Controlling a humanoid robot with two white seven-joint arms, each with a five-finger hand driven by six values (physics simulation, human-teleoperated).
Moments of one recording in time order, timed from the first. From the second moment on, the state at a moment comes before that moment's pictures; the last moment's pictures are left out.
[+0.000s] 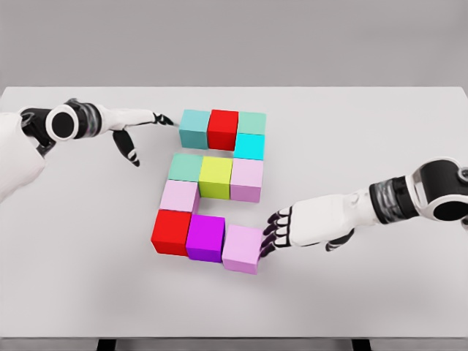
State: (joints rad) left arm -0.96 0.57 -1.00 -1.11 -0.18 0.03 -0.61; right arm -0.90 -0.91 1.19 -1.76 0.25 -0.61 0.61
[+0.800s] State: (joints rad) left arm -0.96 0.60 -0.99 -1.11 -0.18 0.03 -0.61; right arm -0.91 -0.90 1.14 -1.73 0.24 -0.61 0.61
